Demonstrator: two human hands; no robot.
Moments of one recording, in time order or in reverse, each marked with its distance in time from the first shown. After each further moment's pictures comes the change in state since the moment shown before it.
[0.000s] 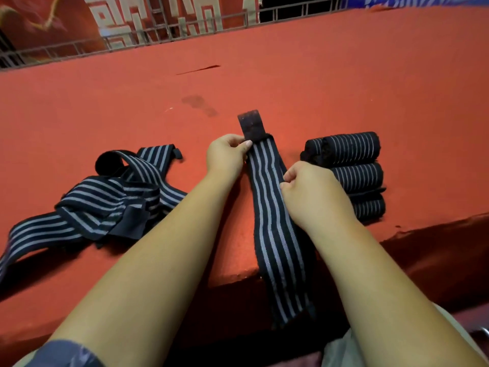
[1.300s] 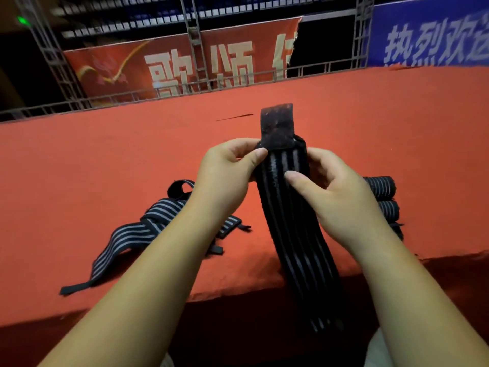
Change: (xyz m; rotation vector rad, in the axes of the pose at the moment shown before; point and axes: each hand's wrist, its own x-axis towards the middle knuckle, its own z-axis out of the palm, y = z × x) left_hand -0.161 0.162 -0.155 -0.128 -0.108 0.301; right_hand -0.062 -0.081 -0.072 0.716 0.030 -0.366
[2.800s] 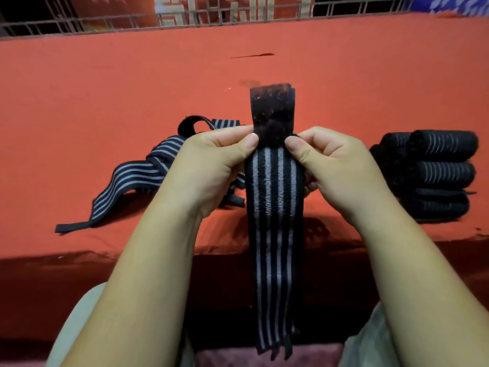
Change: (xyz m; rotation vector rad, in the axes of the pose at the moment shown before) left_hand -0.050 -0.087 -0.063 -0.287 0.009 -0.380; right_hand 0.002 0.044 0.082 0.118 -0.218 0.134
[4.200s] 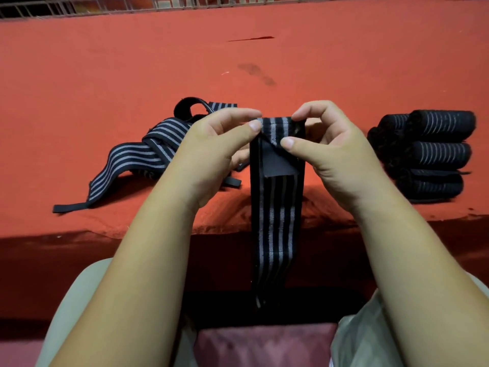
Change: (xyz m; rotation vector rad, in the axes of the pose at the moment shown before) left_hand -0.001 -0.015 0.001 0.004 -0.056 0.100; right_hand -0.005 0.019 -0.005 0.277 -0.079 -0.055
